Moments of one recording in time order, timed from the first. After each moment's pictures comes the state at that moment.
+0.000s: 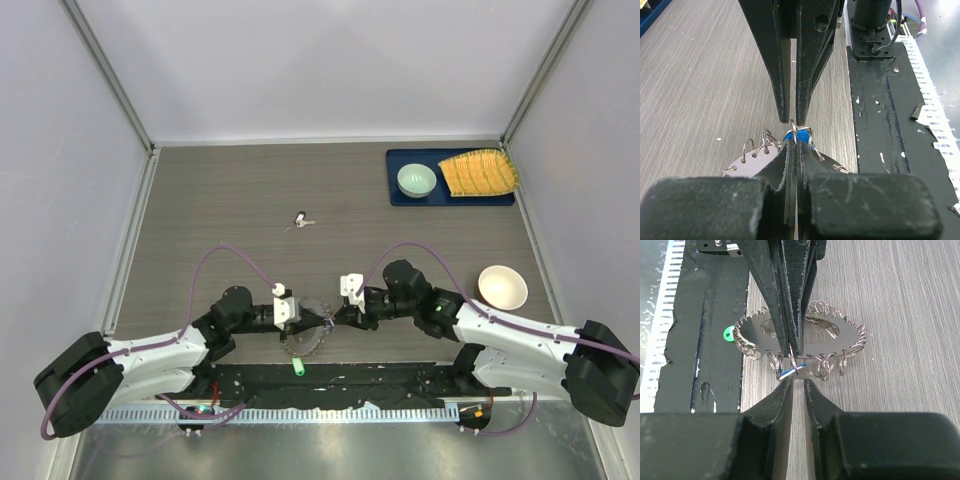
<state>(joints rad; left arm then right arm) -0.88 0.98 0.13 0.72 0.60 0.15 0.92 1.02 0.46 0.09 -0.55 -0.31</state>
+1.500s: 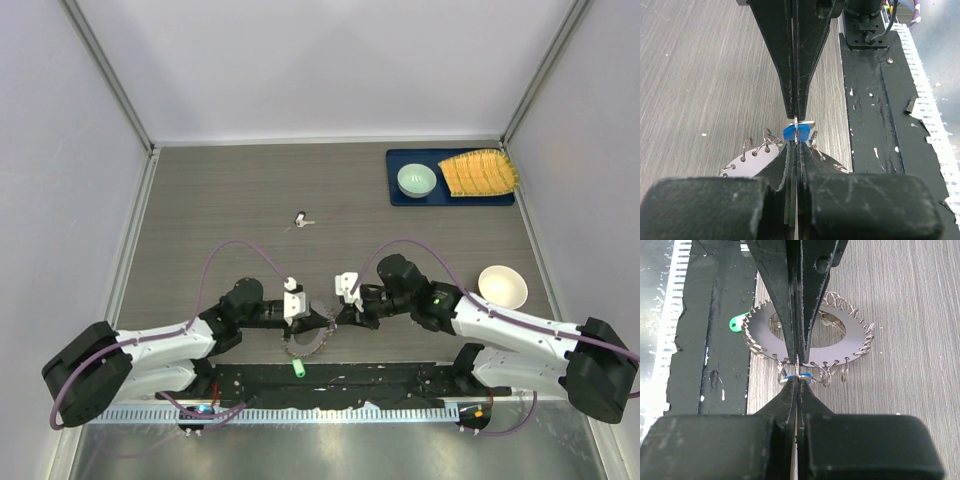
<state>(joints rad) -0.88 1.06 0.21 0.63 0.64 0.16 0.92 1.05 0.55 -0.08 -0.57 -0.36</state>
